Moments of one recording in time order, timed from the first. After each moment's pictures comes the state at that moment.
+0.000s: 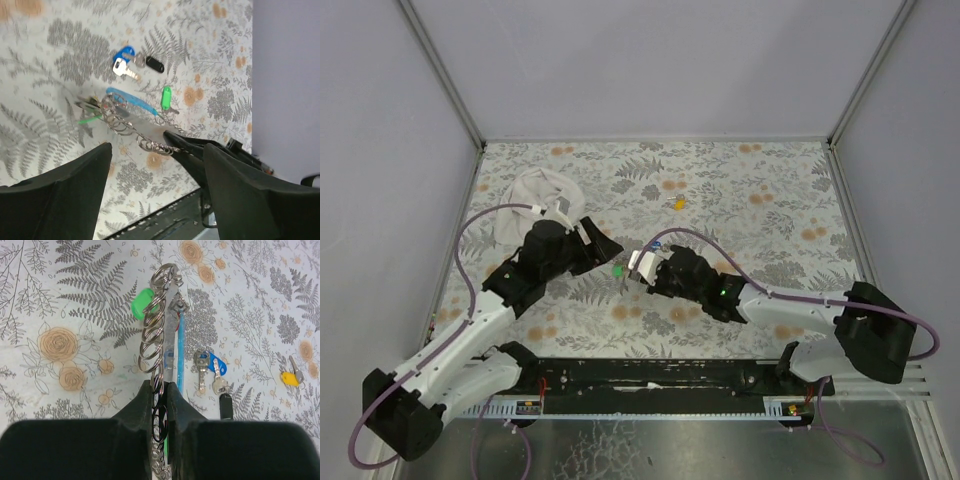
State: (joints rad) left arm -0.55 0.93 0.69 -0.29 0.08 -0.94; right arm 1.04 1.38 0.67 0.21 0.08 -0.41
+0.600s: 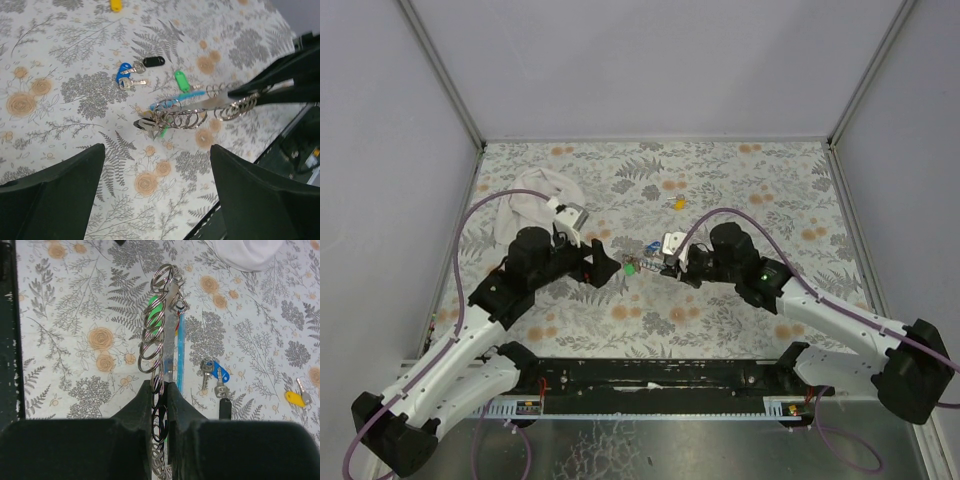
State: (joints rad) left arm -0.55 0.78 0.71 -0.31 0.22 -0.30; right arm 0.80 1.12 0.73 -0.08 -0.39 -0.45
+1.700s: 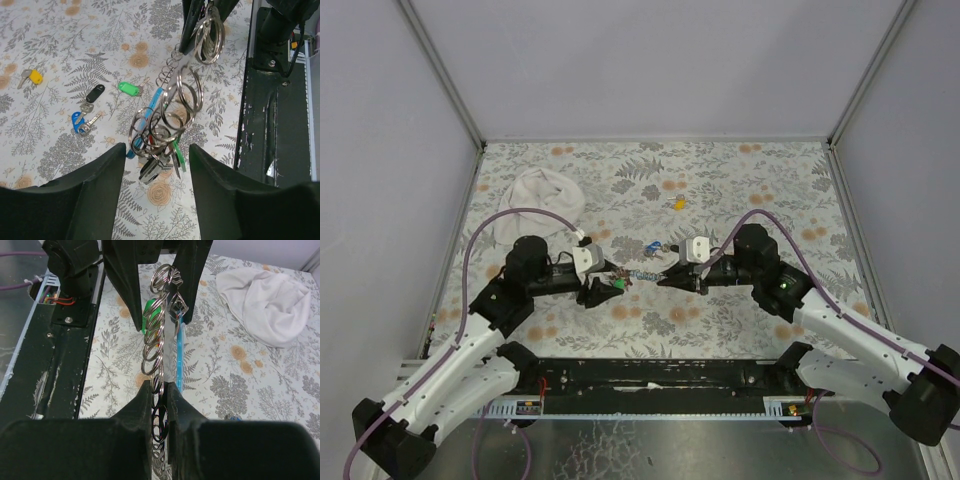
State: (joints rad) left arm -0.55 0.74 0.62 -0.21 0.73 0.26; right arm 0.76 0.97 0.72 -0.02 -0.73 -0.39
